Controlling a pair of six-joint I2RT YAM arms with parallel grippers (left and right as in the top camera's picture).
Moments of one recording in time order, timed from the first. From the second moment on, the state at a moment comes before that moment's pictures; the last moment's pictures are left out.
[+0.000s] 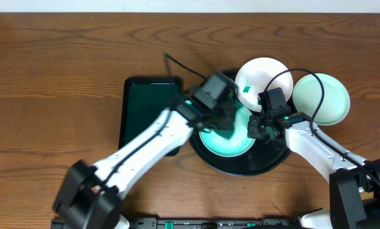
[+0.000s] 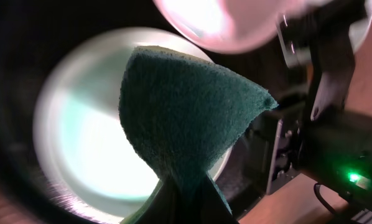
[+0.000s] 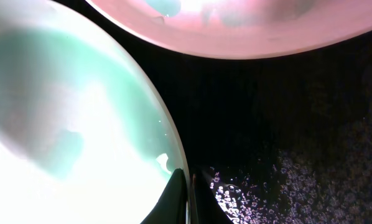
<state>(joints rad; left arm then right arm) -0.72 1.66 1.30 -0.67 0.19 -0.58 0.31 1.60 0.80 -0.43 -0.05 0.43</state>
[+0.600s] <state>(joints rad) -0.24 1.61 1.29 -0.93 0.02 -0.40 0.31 1.60 0.80 -0.43 -0.06 0.43</state>
